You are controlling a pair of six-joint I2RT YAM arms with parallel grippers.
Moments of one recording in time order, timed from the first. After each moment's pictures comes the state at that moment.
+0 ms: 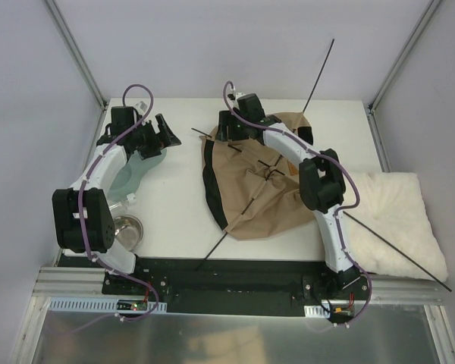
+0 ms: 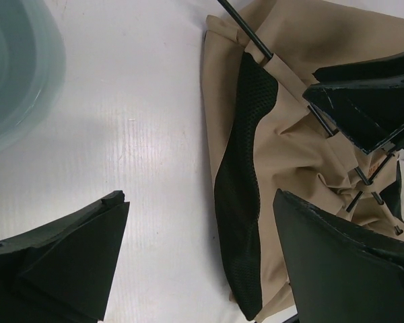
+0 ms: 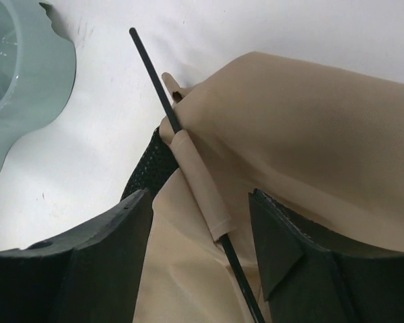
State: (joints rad) left arm 0.01 1.57 1.20 -0.38 0.47 -0.49; right arm 0.55 2.27 1.96 -0.36 -0.22 0.33
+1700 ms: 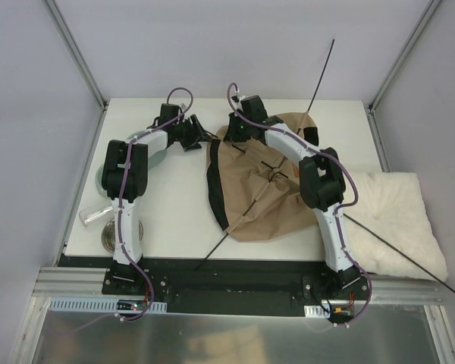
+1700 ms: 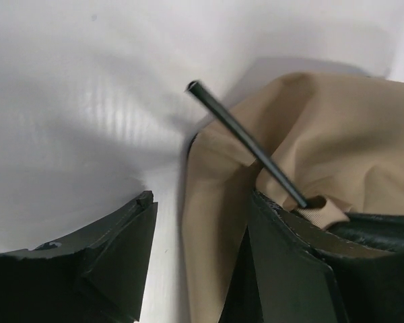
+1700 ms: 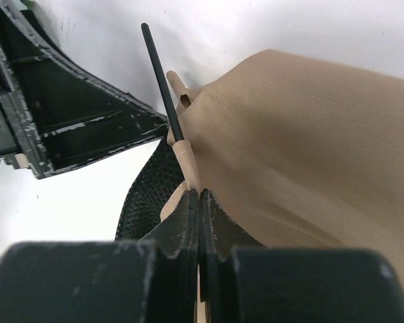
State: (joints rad) left arm -0.15 2.21 1.55 -0.12 0.50 -0.70; right arm 0.52 2.31 1.97 -0.36 -0.25 0.36
